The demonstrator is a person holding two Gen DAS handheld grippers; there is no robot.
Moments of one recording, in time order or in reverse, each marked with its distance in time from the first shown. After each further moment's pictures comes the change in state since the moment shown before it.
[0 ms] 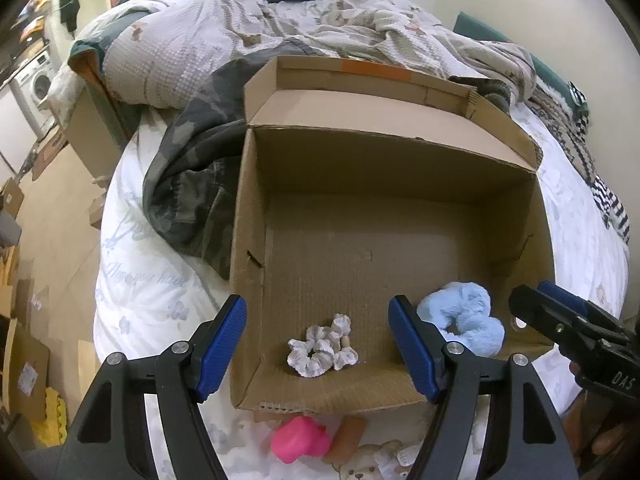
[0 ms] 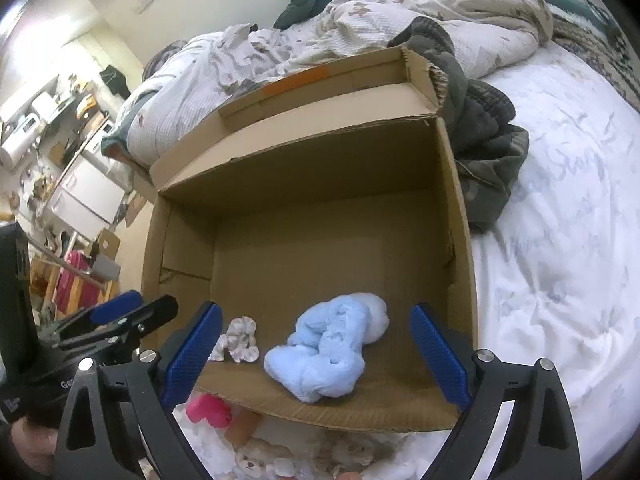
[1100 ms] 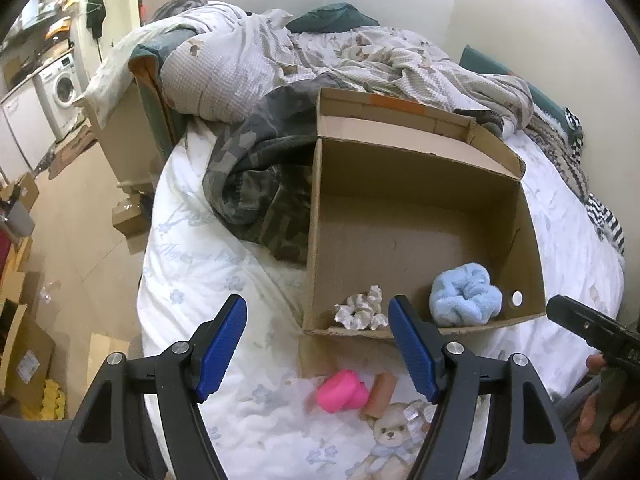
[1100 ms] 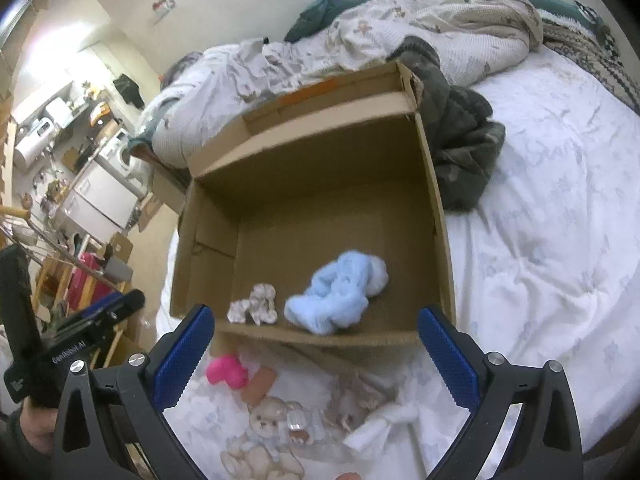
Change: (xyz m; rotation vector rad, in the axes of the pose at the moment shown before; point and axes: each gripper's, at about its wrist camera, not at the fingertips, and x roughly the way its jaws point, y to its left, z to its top) left arm -0.065 0.042 -0.054 -0.029 -0.118 0.020; right arm -0.048 0.002 -0.045 -0.013 -0.030 0.008
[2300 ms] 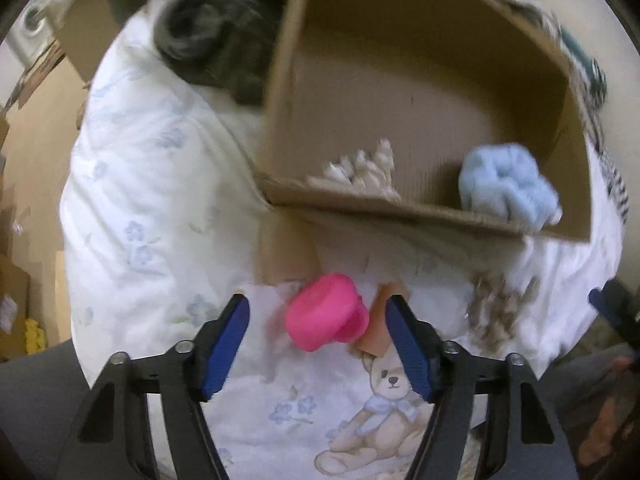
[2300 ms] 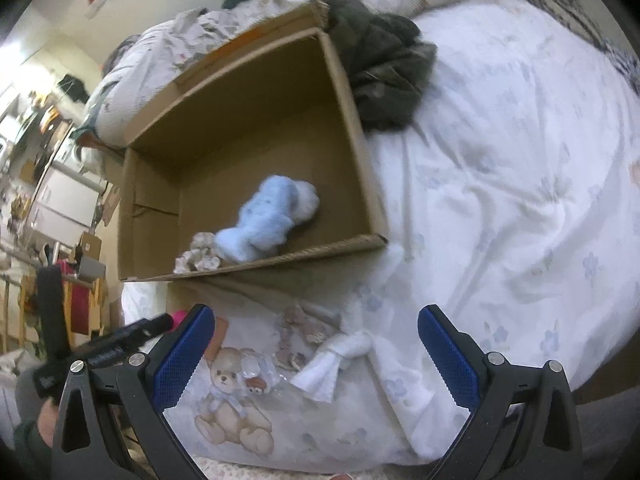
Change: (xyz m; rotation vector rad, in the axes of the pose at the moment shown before) left arm 0.100 -0.018 -0.054 -0.038 0.418 -0.058; right arm 0.008 -0.051 -0.032 0.184 0.166 -0.100
